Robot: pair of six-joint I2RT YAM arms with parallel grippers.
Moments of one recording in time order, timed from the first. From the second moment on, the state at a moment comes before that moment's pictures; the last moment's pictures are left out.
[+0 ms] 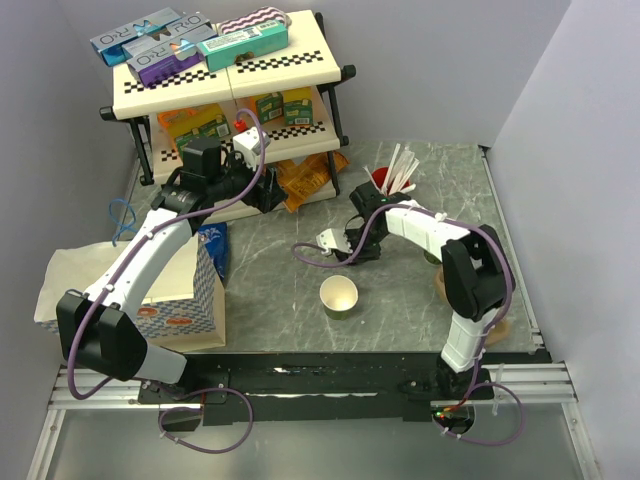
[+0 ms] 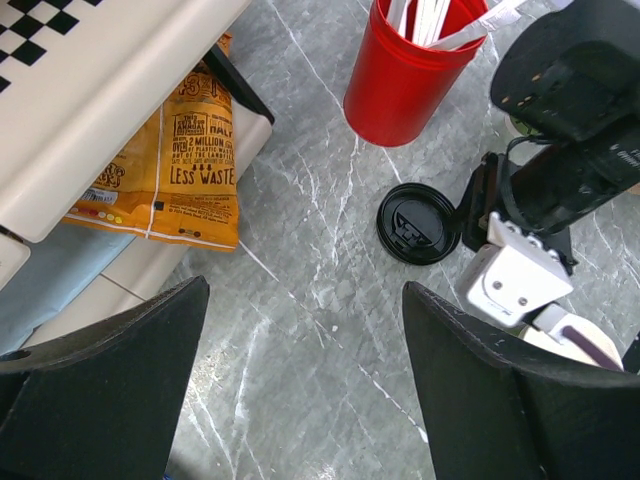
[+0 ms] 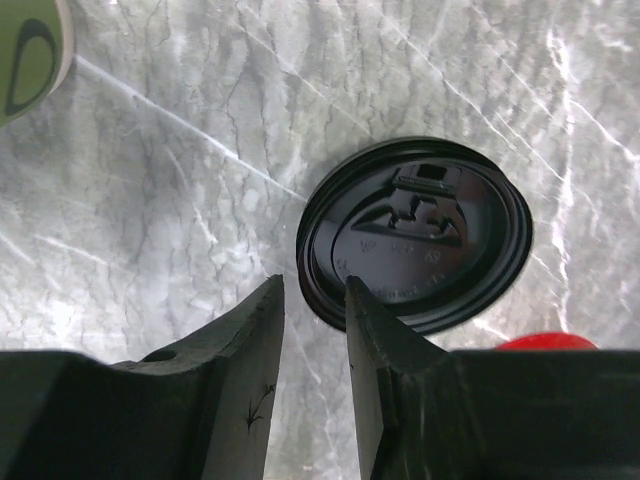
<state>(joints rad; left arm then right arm) -0.32 1.41 1.31 -0.31 0.48 0.06 0.48 1.81 1.29 -0.82 -0.35 -1.34</state>
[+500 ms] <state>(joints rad) -0.32 1.42 1.31 -0.31 0.48 0.06 0.48 1.85 1.33 -0.85 -0.35 -1.35</state>
